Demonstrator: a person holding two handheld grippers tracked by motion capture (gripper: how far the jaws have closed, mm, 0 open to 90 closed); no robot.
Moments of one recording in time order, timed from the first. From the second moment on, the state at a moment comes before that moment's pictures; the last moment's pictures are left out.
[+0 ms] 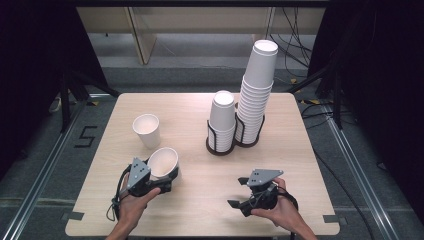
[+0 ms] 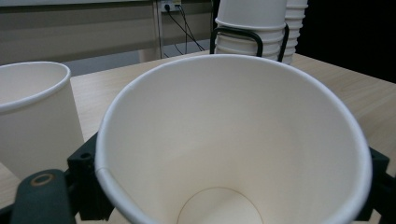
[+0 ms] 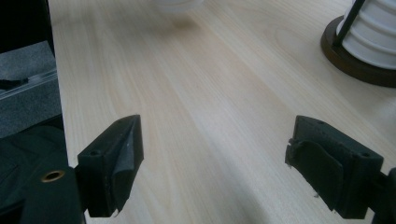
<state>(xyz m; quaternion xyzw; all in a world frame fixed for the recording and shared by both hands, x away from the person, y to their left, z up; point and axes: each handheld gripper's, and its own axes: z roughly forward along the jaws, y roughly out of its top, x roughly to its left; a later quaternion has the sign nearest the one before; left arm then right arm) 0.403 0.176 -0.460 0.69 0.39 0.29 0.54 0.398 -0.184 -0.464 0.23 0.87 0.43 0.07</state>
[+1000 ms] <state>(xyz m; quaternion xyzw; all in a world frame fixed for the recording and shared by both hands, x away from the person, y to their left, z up) 0.479 0.158 -0.468 0.69 0.42 0.32 0.50 0.394 -0.190 -0.470 0.23 0.87 0.42 0.06</state>
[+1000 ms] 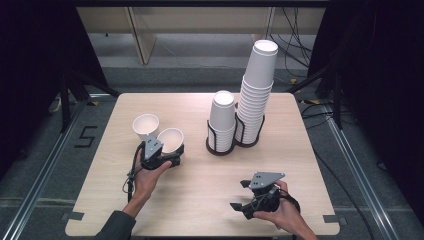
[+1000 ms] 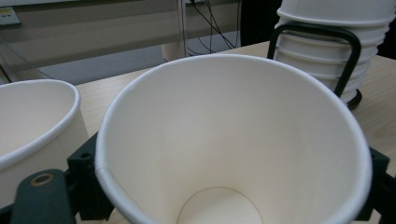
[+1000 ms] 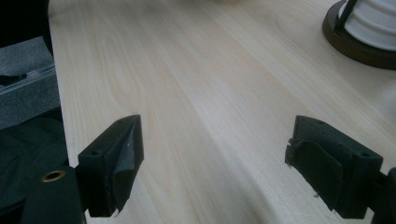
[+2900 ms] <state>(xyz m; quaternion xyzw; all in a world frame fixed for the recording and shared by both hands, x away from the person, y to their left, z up) 0.538 0.129 -0.494 0.67 0.48 0.35 0.43 0.391 -0.188 -0.472 0.22 0.88 0.42 0.06</state>
